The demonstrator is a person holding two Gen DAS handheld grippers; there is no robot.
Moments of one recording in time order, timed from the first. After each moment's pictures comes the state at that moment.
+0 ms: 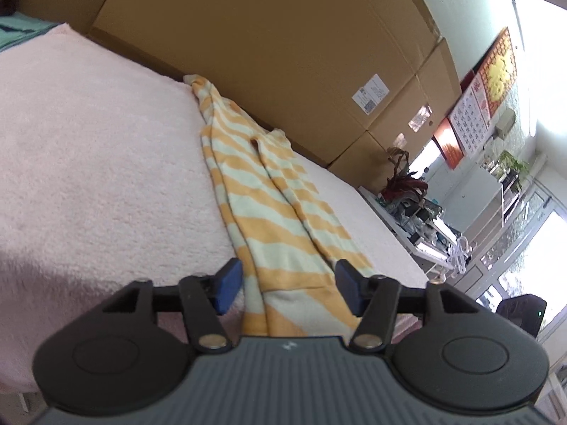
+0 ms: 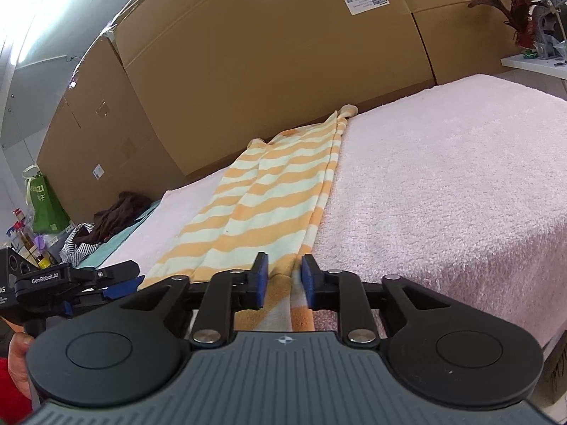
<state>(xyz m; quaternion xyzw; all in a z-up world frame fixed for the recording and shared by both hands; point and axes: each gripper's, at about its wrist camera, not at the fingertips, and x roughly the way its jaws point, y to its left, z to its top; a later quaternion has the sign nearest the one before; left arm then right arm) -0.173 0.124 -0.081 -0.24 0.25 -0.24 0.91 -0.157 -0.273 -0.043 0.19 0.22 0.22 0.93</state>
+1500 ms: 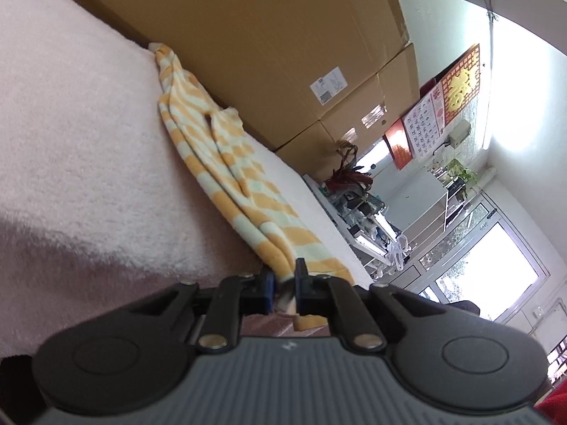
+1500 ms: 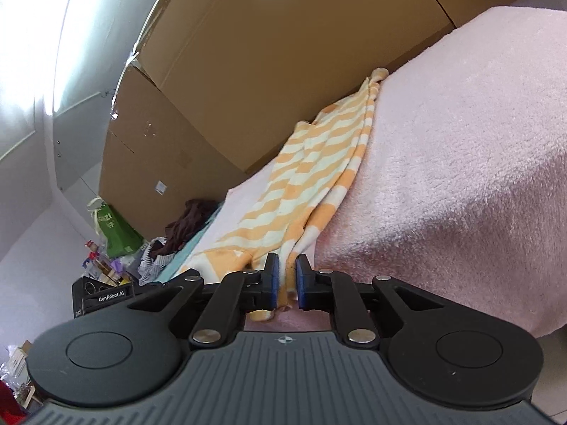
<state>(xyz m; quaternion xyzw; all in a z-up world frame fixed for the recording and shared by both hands) -0.183 0.128 -0.089 -0.34 0.25 -0.32 0.85 -0.171 -0.300 -0.046 0.31 0.25 0.32 0.86</state>
